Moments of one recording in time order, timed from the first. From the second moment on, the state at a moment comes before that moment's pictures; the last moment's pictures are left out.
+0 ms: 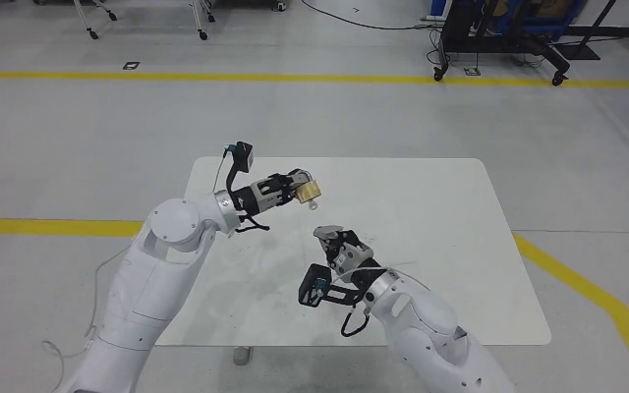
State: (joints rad) left arm 1.02 -1.16 -1.16 -1.55 -0.32 0.05 -0.80; right arm -1.55 -1.21 1.03 -2.07 -2.24 -0.30 0.19
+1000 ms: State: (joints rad) left arm 1.07 -1.14 -1.16 -1.65 -0.11 -0.09 -0.83; right arm -1.55 -1.20 1.06 -2.07 -2.11 -0.41 0.08
